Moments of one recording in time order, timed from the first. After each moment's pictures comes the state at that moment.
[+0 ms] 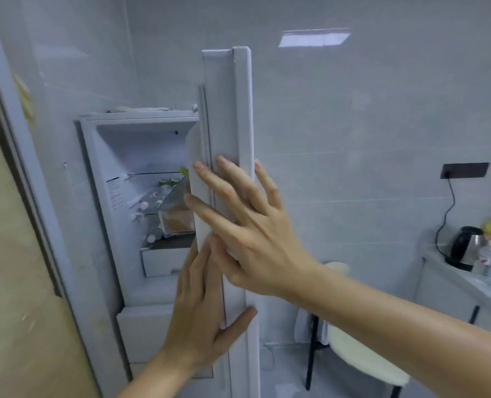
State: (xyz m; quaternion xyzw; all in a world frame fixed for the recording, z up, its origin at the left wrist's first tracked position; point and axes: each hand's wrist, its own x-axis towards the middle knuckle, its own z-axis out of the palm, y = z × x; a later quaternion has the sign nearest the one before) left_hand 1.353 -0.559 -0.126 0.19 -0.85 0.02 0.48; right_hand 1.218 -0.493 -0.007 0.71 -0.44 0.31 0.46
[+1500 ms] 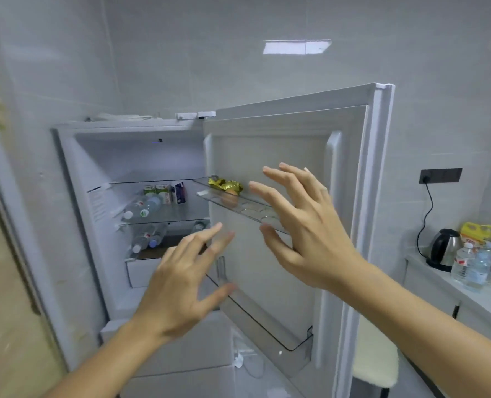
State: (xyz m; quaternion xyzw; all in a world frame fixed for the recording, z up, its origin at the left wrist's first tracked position) left_hand 1.366 -0.596 -0.057 0.20 -0.91 0.05 0.35; right_hand 1.148 -0.470 0.015 0.68 -0.57 0.30 0.34
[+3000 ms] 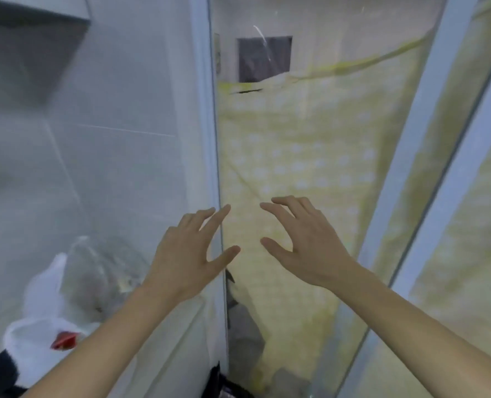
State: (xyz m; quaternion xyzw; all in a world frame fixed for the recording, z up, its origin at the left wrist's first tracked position) left_hand 1.682 -0.201 -0.124 0.94 -0.21 0.22 0.16; right_hand 1.671 -0.454 -0.102 0.94 0.19 0.25 -0.10
